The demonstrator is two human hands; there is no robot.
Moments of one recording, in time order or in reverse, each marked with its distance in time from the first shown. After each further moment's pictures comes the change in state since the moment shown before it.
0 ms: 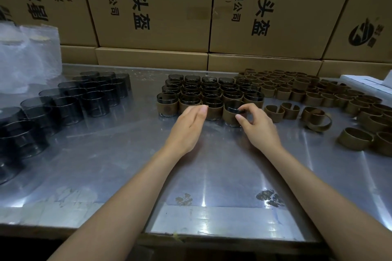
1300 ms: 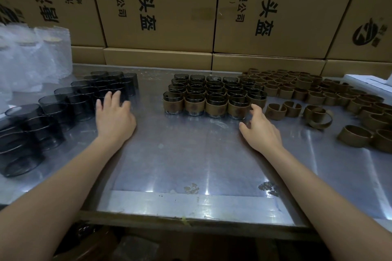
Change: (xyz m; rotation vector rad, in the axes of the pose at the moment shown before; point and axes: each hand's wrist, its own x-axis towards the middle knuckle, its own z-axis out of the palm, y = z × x) left_hand -0.011 -0.077 -0.135 1.121 0.262 -0.201; right_hand -0.010 -0.002 0.006 -0.266 -0.077 0.088
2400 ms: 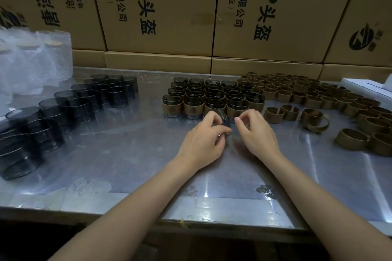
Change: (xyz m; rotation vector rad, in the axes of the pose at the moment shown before) left_hand -0.070 0.160 -0.035 -0.747 0.024 0.580; right_hand -0.015 -0.012 -0.010 0.234 0.106 -0.131
